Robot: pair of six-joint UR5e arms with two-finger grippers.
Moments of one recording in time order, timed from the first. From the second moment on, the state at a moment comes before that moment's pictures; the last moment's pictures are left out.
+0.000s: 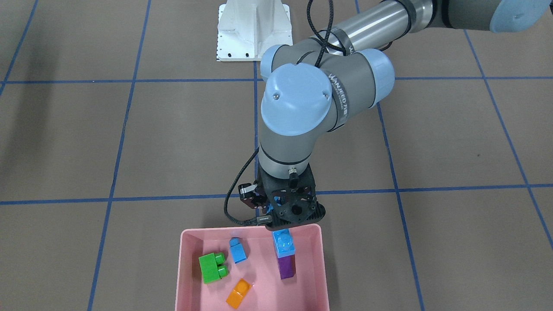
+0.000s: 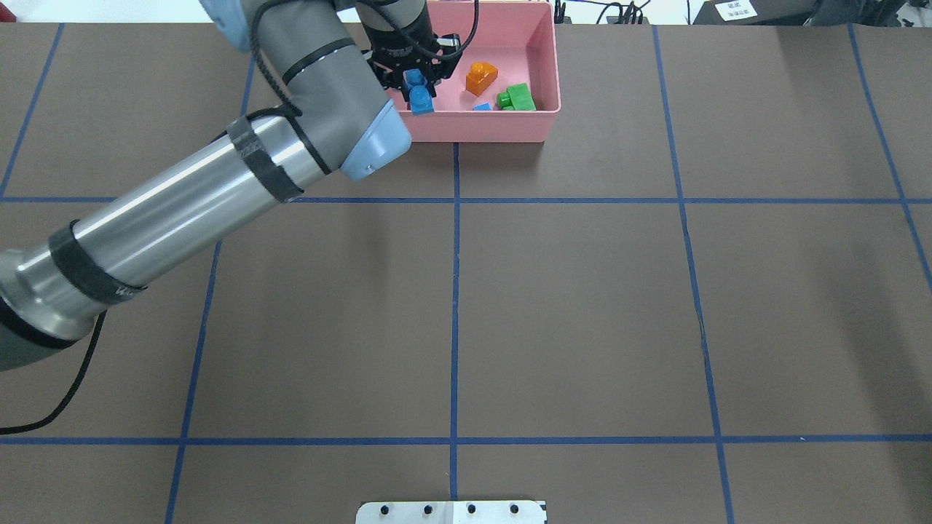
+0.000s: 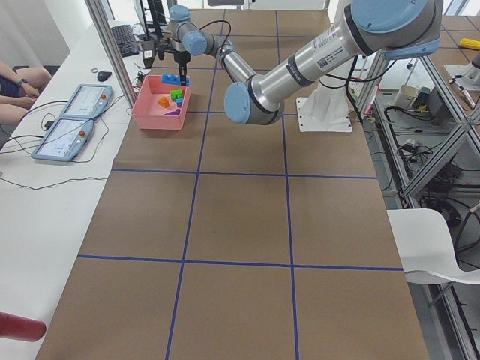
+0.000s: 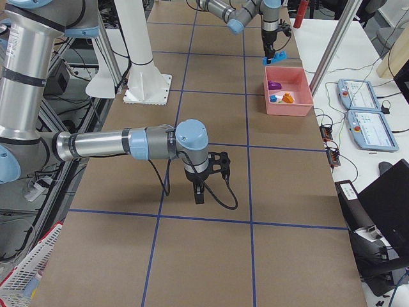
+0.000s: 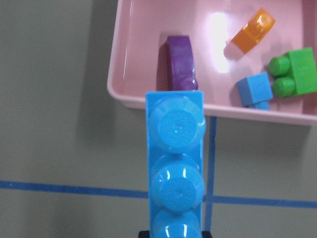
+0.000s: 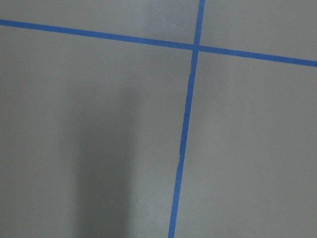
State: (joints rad) left arm -0.86 -2.80 -1.00 -1.65 -2.05 -1.17; right arm 1.56 -1.88 2.01 -1.61 2.33 -0.05
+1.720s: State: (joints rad) left arm -0.90 -2.75 -0.98 -1.77 -2.20 -1.11; right arm 1.56 -1.88 2.01 -1.61 2.33 -0.05
